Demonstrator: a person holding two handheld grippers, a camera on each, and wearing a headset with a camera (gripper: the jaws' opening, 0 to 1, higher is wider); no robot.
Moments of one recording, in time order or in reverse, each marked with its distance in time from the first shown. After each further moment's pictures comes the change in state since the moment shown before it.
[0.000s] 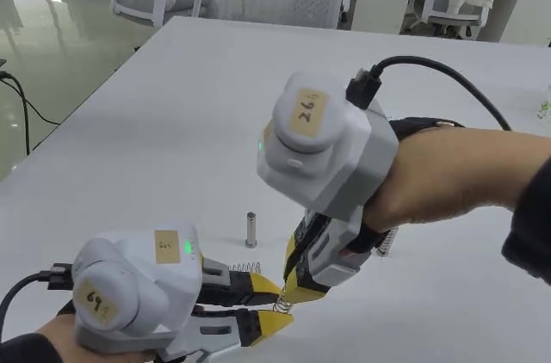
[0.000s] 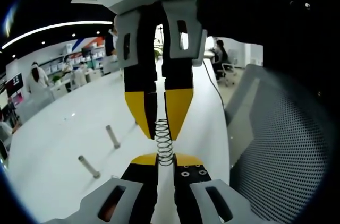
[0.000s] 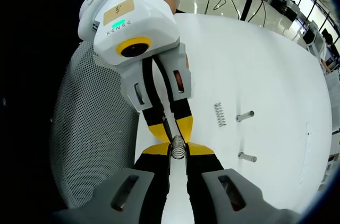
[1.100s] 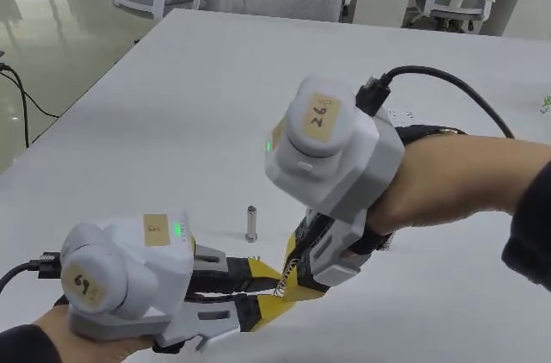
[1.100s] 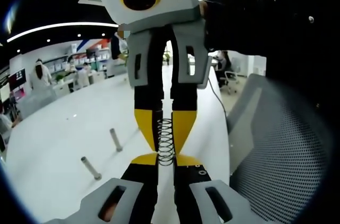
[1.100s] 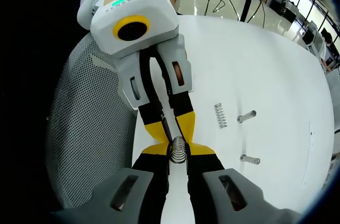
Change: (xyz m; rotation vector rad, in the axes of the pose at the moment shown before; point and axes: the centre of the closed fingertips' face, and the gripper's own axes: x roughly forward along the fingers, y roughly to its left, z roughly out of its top) left arm -0.002 0.007 0.009 -0.048 -0.050 0.014; right arm 0.009 -0.005 -0.003 0.012 -0.038 0.007
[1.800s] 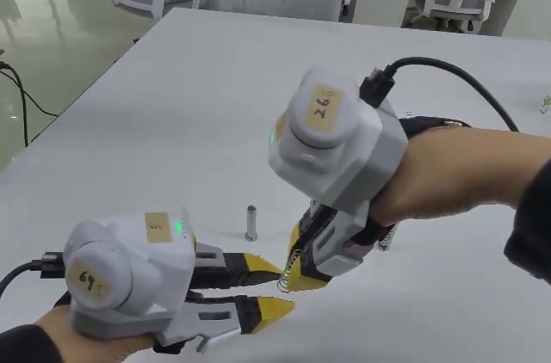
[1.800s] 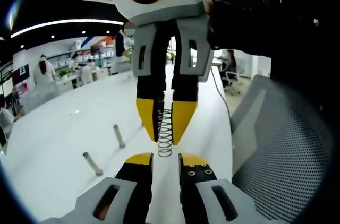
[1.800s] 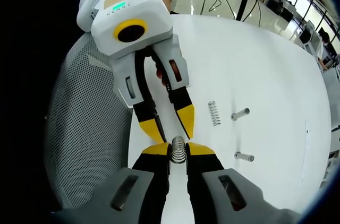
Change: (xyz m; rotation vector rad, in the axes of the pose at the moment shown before) left arm 0.000 0.006 -0.004 -0.033 0.013 0.032; right arm -0.005 -0.008 -0.003 0.004 0.013 -0.033
